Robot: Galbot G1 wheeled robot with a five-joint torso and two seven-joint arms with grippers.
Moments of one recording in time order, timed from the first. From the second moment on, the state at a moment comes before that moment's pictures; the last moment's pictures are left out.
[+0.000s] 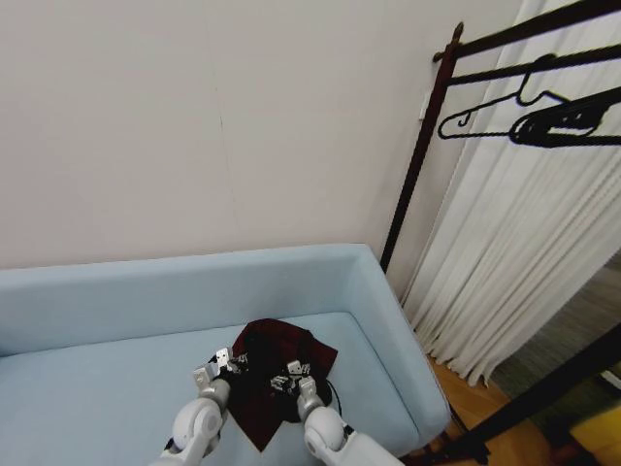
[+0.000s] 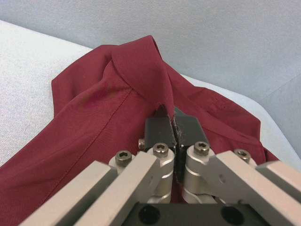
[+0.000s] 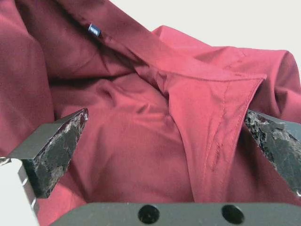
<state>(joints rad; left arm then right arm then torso) 1.25 -1.24 -0.37 -1.79 -0.82 0.33 -0.23 -0.89 1.30 -0.35 1.45 0.47 -0.14 0.38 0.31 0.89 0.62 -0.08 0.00</state>
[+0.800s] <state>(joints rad) 1.25 -1.25 -0.35 -1.78 -0.80 0.32 -0.23 -0.80 1.38 -0.30 1.30 0.52 -0.12 0.36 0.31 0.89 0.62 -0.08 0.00</state>
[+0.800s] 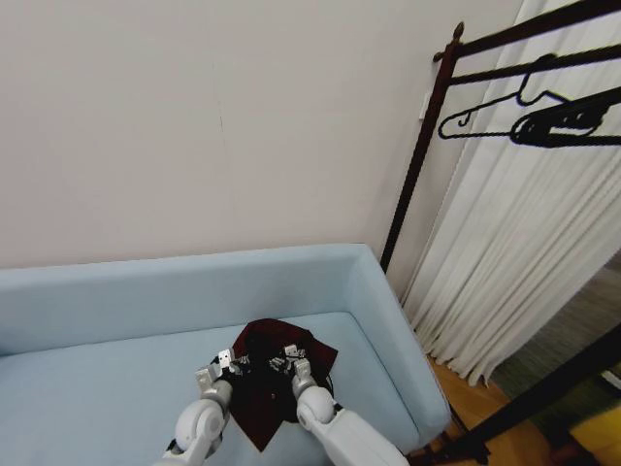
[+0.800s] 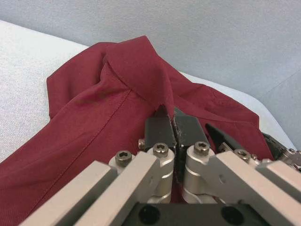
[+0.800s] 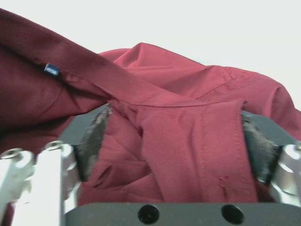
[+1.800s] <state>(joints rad) 1.25 -1.25 -0.36 -1.82 -0.80 0.31 -0.23 -0.81 1.34 -0.29 1.36 0.50 -0.11 0.37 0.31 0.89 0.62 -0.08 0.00</state>
